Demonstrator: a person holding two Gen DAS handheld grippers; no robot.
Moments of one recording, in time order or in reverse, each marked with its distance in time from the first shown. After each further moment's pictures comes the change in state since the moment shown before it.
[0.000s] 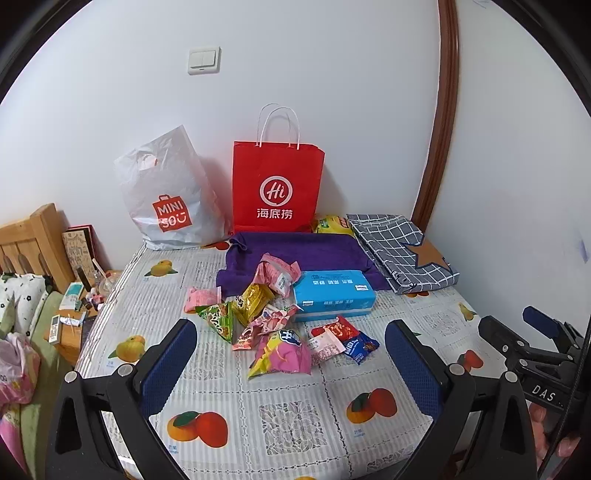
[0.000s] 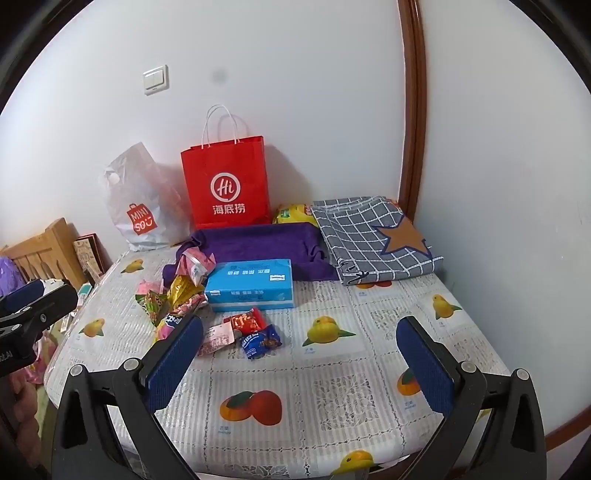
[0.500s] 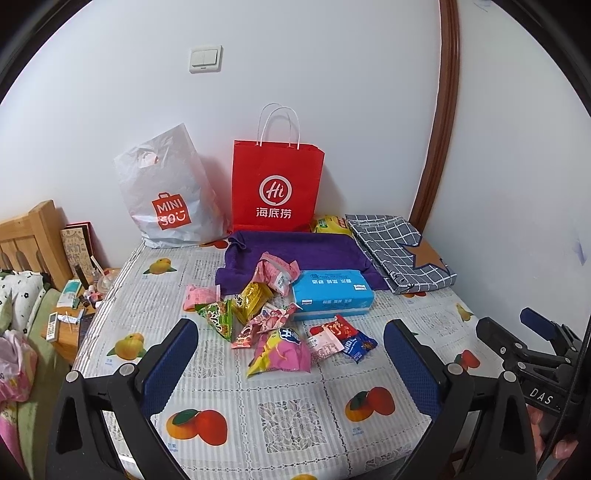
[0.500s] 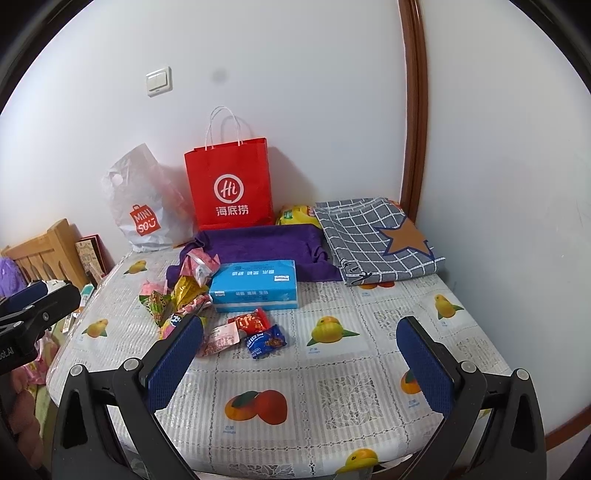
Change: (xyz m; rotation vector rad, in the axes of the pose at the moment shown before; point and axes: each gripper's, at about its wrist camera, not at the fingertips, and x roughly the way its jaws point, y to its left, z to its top) left arm -0.001 0.003 0.000 -0.007 0.000 -0.011; right arm -0.004 0.005 -0.002 -0.004 -0.011 0.004
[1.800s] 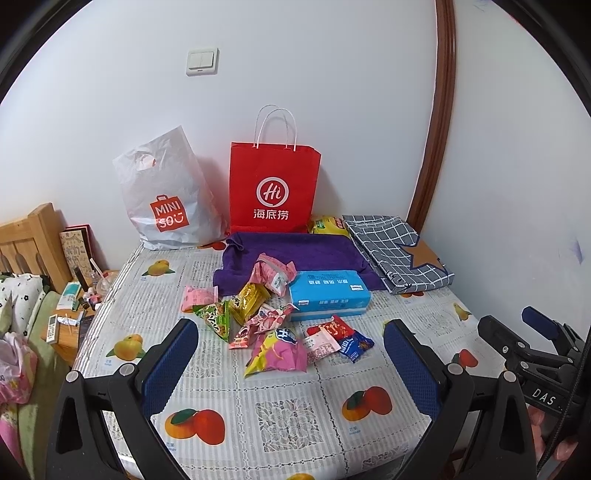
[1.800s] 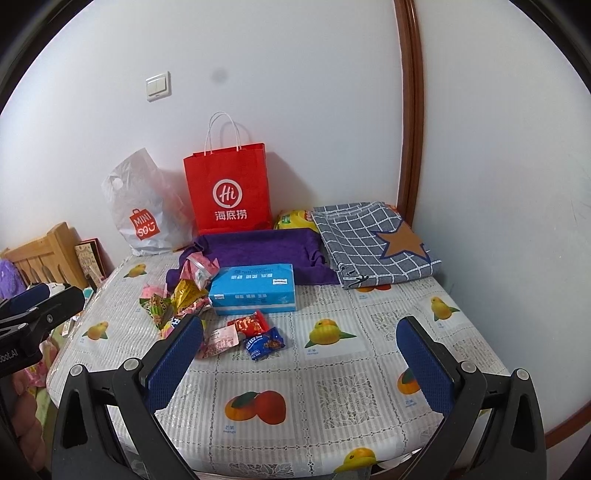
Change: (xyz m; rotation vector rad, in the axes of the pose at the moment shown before) left arm -0.006 -0.004 -0.003 0.009 -0.009 -0.003; right arm -0.008 -0.003 -0.003 0.011 -0.019 -0.005
